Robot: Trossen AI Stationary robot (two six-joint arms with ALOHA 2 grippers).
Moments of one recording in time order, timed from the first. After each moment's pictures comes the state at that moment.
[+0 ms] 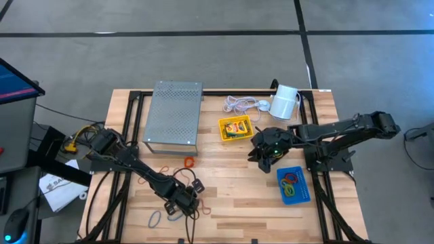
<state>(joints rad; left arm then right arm) -0.57 1.87 1.05 -0.44 -0.16 0.43 0.08 1.18 0.74 -0.30 -0.08 0.41</state>
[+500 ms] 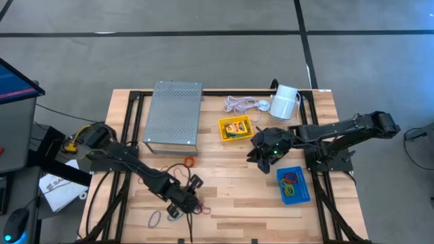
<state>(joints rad) -0.58 1.73 1.05 -0.40 -0.23 0.23 0.09 1.18 0.74 -0.27 -0.08 0.45</state>
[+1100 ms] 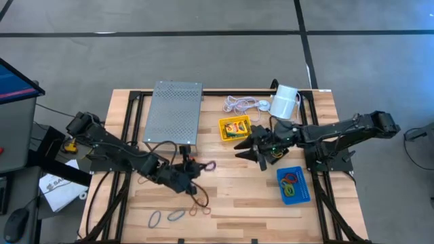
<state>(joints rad) -0.49 1.48 1.05 -0.35 -0.75 -0.16 0.10 1.18 0.74 0.24 -0.08 0.41</state>
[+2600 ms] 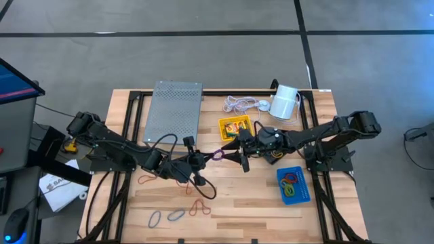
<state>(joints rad) -0.41 1.49 1.05 -0.13 -0.83 0.00 0.08 1.45 0.74 0.53 -0.04 0.42</state>
